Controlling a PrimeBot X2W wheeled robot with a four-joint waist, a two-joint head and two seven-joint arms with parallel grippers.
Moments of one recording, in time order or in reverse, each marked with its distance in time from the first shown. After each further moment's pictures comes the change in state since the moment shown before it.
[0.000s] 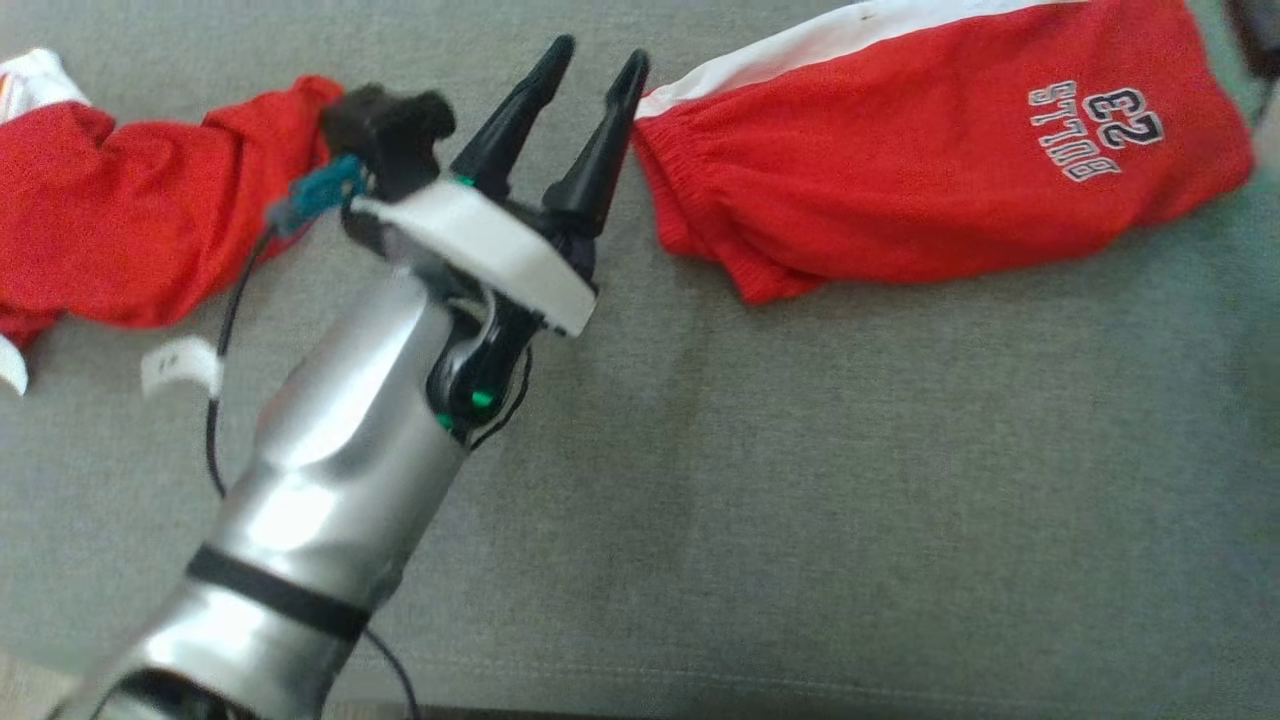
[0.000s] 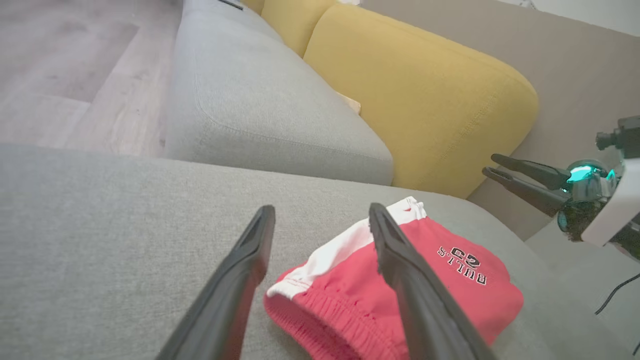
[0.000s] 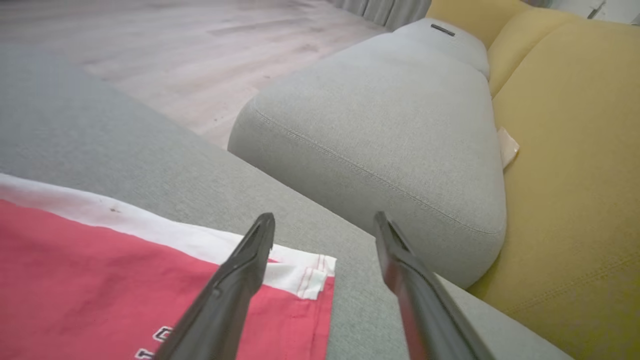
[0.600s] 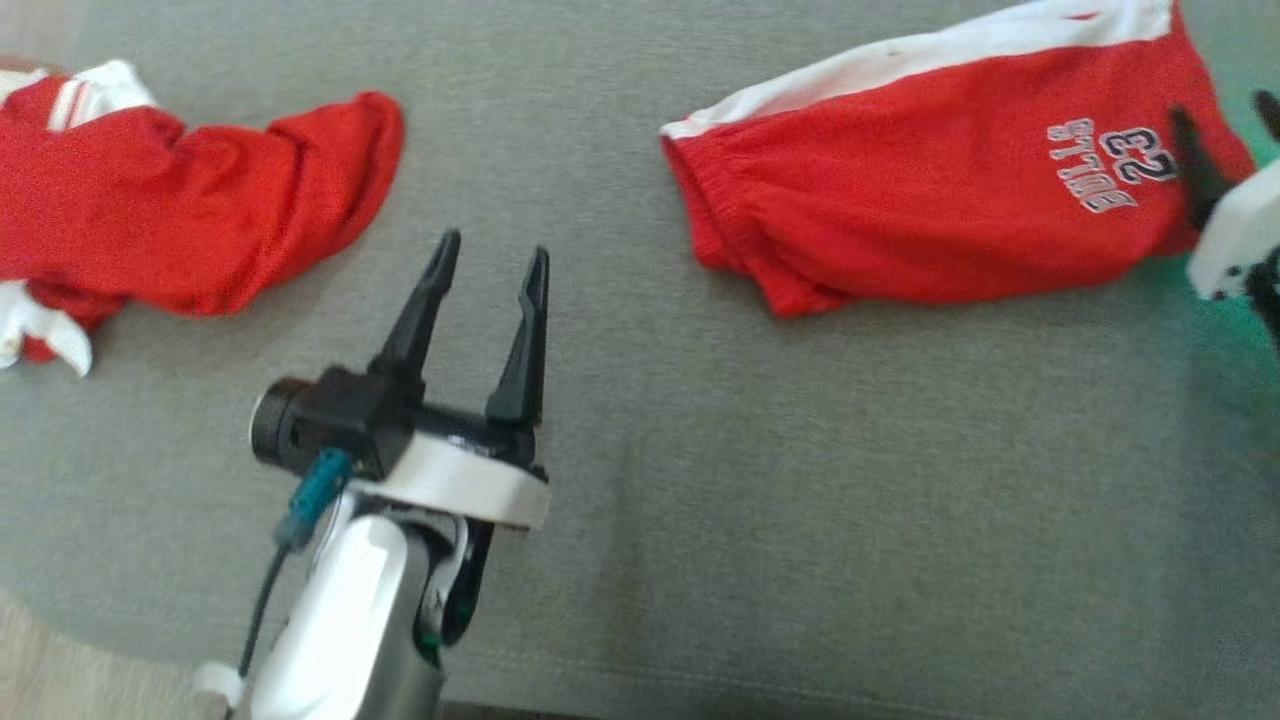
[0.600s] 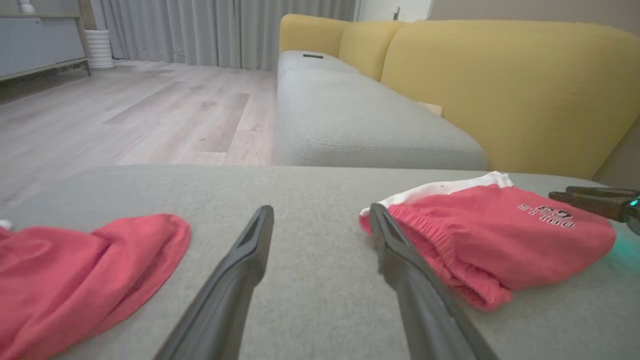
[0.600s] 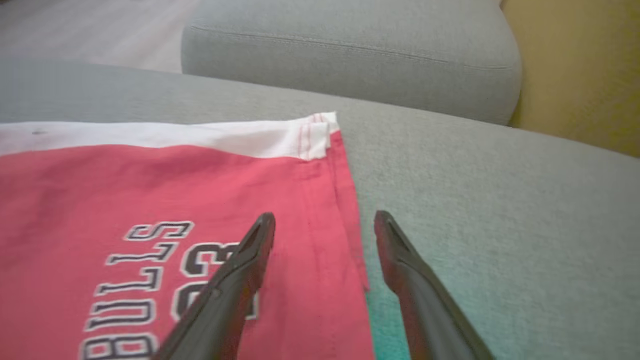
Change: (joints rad) left arm 0.528 -0.056 0.304 -0.411 0.562 0.156 -0.002; right arm 0.148 0.224 -0.257 0.402 -0.032 0.000 -0.015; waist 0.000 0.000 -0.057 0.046
